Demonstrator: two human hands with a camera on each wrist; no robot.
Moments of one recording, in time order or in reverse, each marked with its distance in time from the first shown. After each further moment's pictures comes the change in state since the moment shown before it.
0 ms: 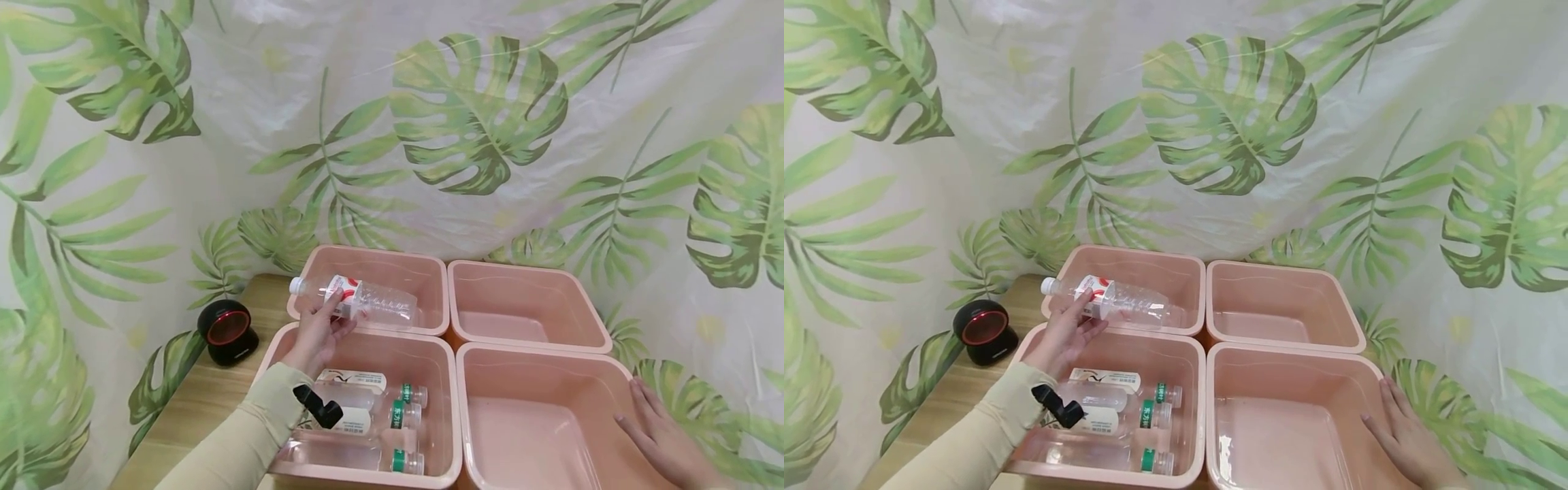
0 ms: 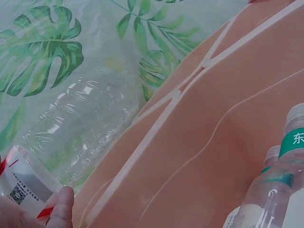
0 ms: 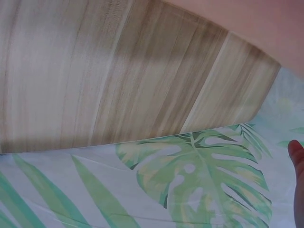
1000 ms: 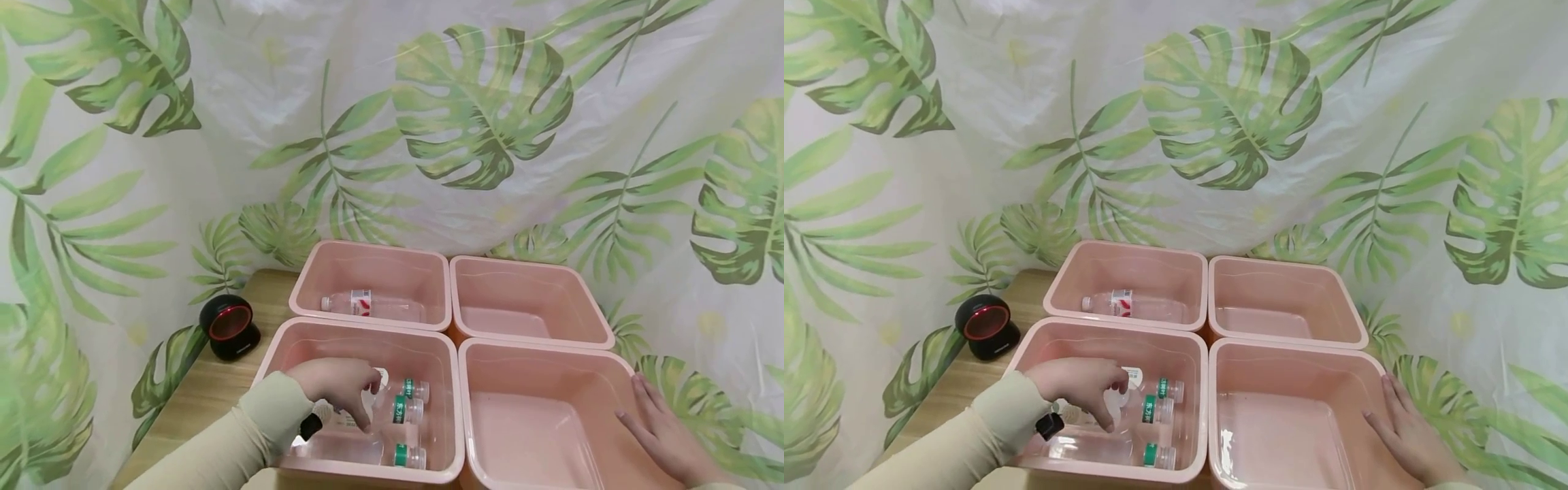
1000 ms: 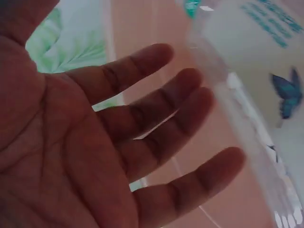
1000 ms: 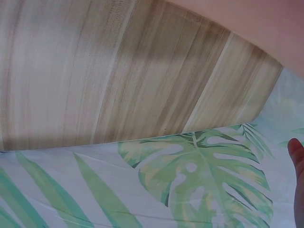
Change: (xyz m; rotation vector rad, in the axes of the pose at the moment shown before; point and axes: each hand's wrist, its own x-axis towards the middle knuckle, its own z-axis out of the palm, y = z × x) left_hand -0.058 -0.005 -0.002 1.747 -1.009 0.258; right_hand 0.000 -0.001 0.000 -0.001 0.020 -0.014
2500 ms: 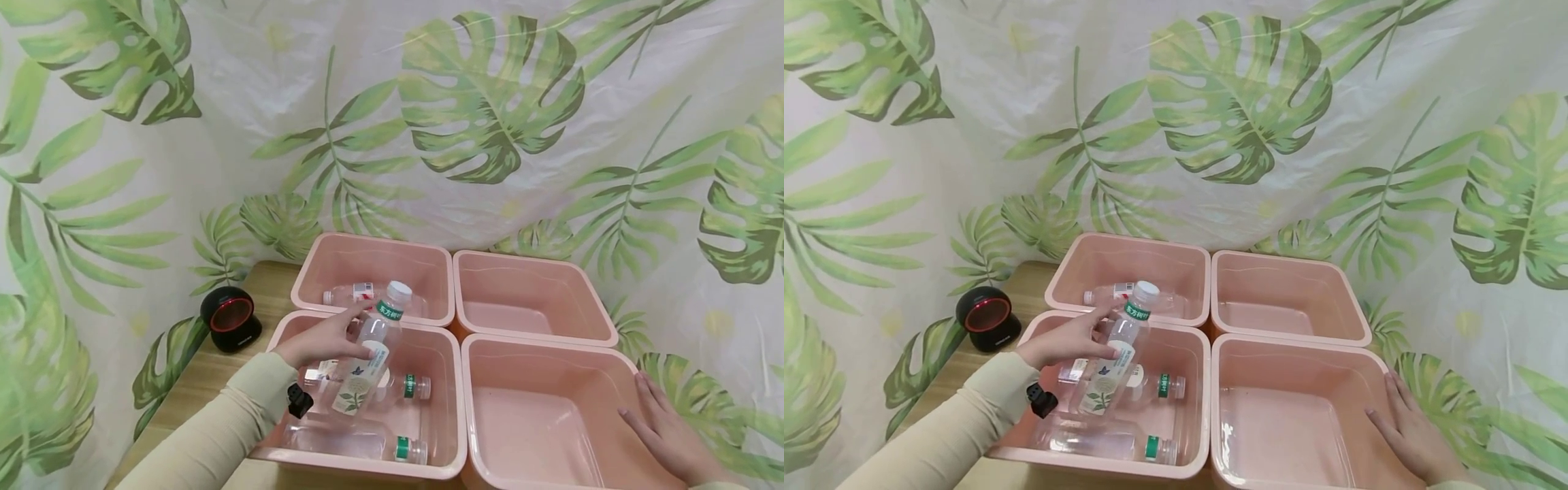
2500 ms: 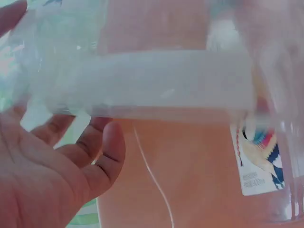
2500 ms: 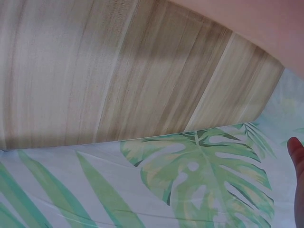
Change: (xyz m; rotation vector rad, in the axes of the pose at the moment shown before) left_hand 0.009 -0.058 -0.015 -0.654 0.297 0.068; right_hand 0.001 0.000 -0.003 -0.015 -0.025 0.000
